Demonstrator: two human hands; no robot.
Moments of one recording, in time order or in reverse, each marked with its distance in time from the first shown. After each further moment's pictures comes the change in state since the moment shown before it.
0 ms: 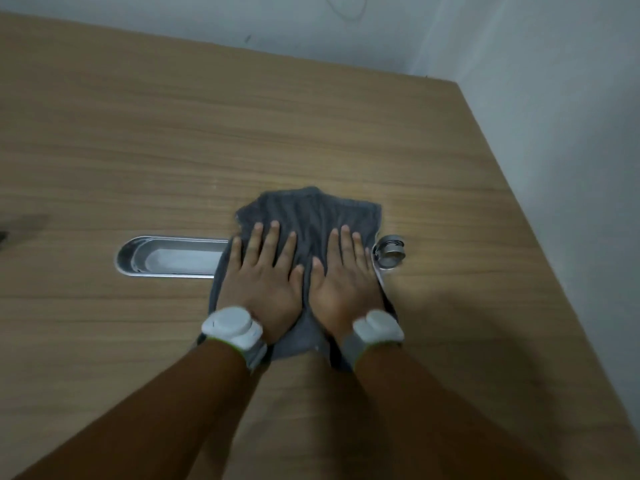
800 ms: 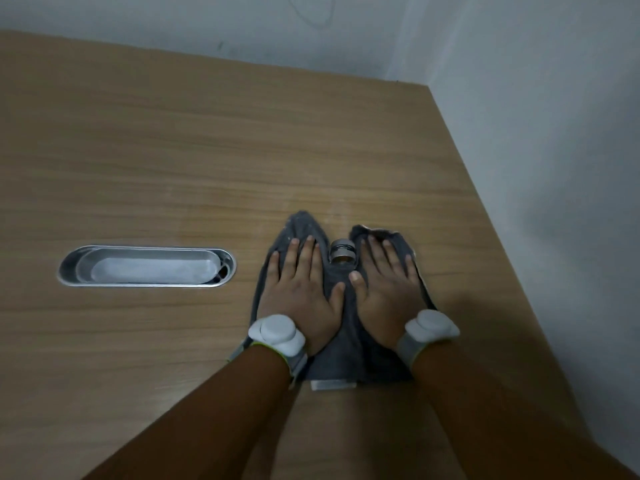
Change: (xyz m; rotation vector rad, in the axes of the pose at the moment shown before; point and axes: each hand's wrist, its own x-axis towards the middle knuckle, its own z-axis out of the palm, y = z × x) left_hand 0.019 0.121 0.026 -0.034 -0.032 0.058; right_hand 0.005 0.144 -0.047 -0.195 -0.072 -0.062
